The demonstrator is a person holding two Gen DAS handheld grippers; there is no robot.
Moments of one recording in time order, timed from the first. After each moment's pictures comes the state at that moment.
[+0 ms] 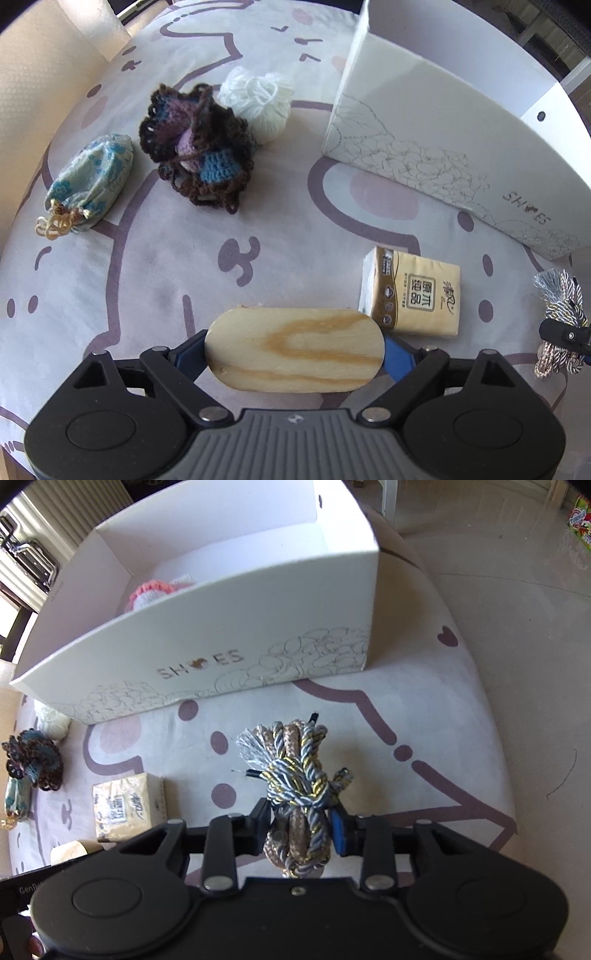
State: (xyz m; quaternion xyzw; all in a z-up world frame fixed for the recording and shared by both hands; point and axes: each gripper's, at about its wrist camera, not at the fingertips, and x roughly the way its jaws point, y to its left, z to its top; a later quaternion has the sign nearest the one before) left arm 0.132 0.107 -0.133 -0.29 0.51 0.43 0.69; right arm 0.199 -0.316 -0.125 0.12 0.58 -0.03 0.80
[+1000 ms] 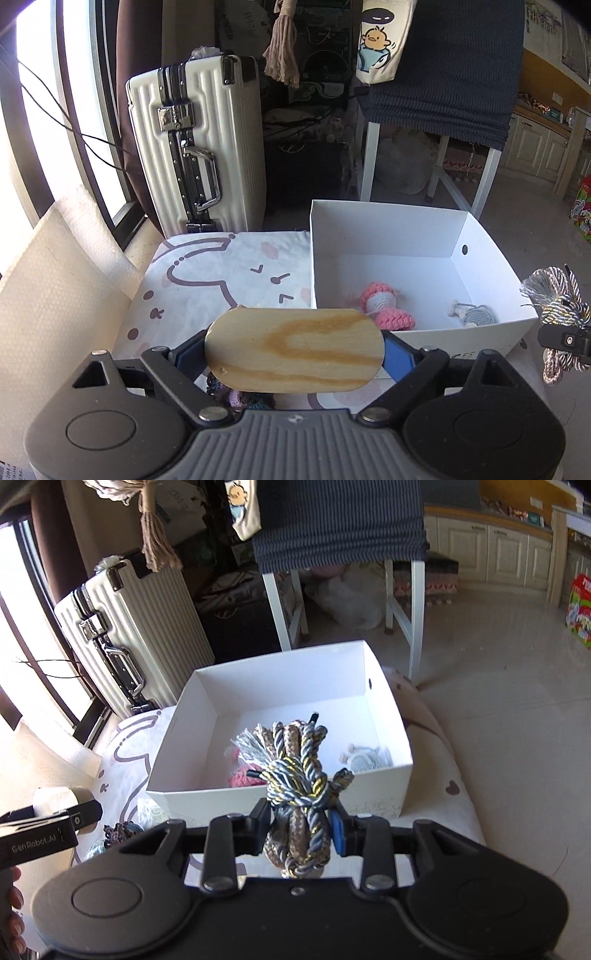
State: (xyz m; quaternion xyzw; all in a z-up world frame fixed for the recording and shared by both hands) left arm 0.163 0.081 0.009 -0.05 0.34 0.42 0.84; right arm 0.162 -0.278 0.014 0.09 0.39 0.00 0.92
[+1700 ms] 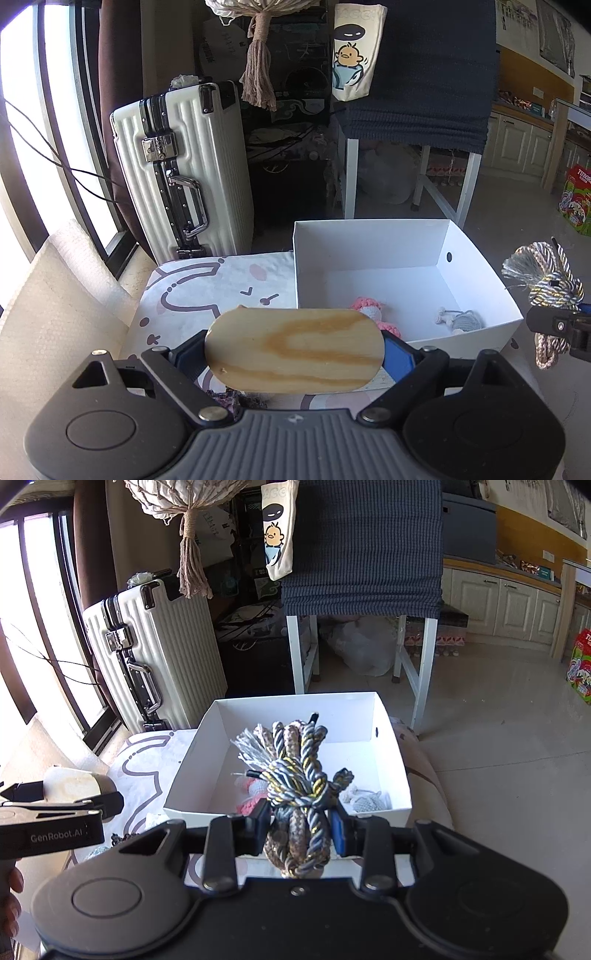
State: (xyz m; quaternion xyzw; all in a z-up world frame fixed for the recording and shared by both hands) left arm 0.172 0.065 0.021 -0.01 0.33 0.39 0.86; right arm 0.146 -0.264 0.040 0.05 0.34 0.01 0.94
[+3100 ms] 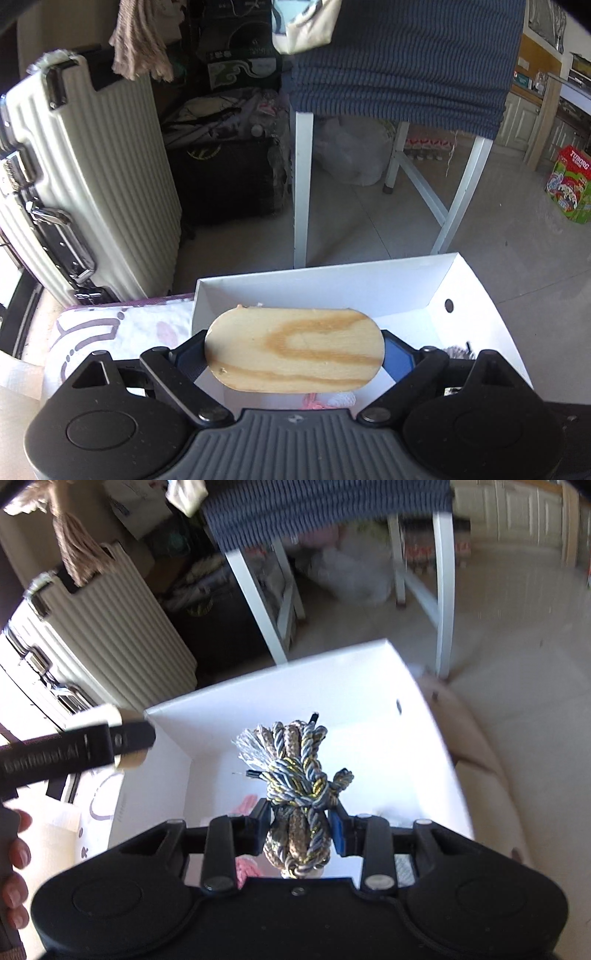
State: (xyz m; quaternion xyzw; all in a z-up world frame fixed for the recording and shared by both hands) left arm 0.387 0.185 -0.016 -0.03 0.40 0.31 0.86; right arm 0.345 -0.310 -0.062 0.17 0.46 0.01 0.87
